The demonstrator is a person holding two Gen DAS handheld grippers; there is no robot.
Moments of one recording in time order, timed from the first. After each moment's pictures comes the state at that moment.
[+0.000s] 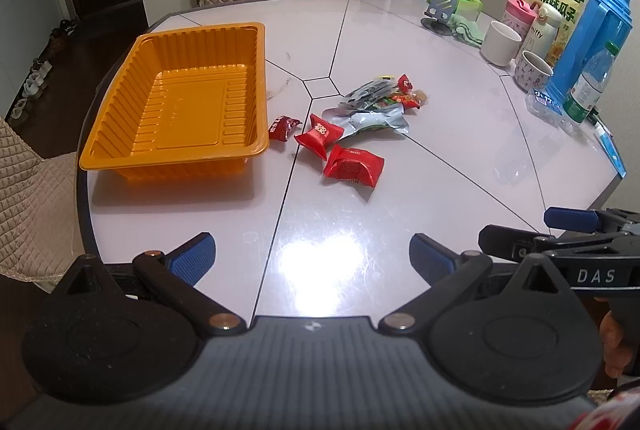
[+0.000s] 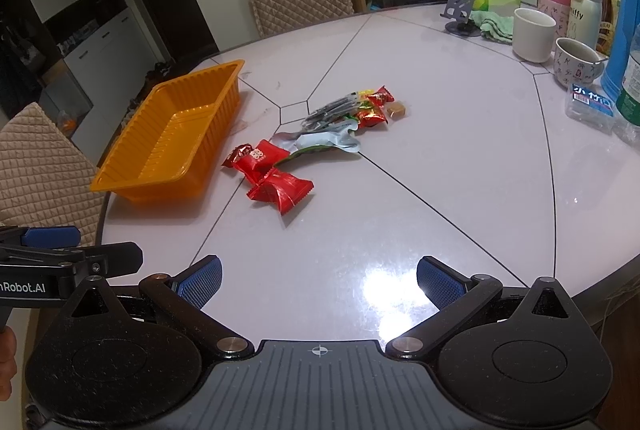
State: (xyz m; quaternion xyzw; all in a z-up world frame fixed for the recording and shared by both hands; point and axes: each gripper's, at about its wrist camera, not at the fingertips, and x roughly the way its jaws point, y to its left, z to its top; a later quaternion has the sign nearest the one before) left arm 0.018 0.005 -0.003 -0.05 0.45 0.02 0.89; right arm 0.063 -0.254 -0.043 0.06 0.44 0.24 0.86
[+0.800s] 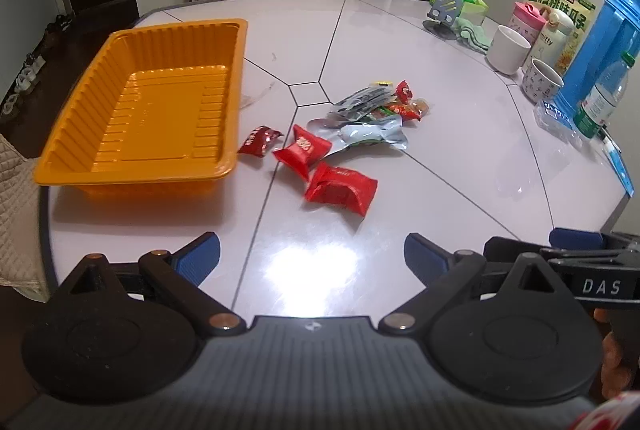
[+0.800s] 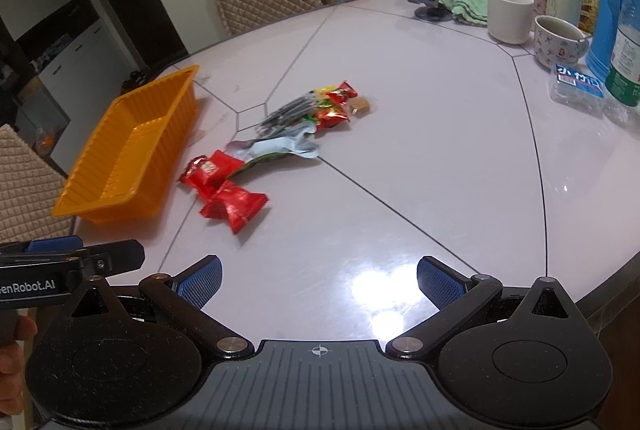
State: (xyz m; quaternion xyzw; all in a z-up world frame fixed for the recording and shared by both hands) left arm 0.068 -0.009 -0.036 -0.07 0.45 0.02 0.89; right arm 0.105 -0.272 -0.068 0.08 0.45 0.21 0.86
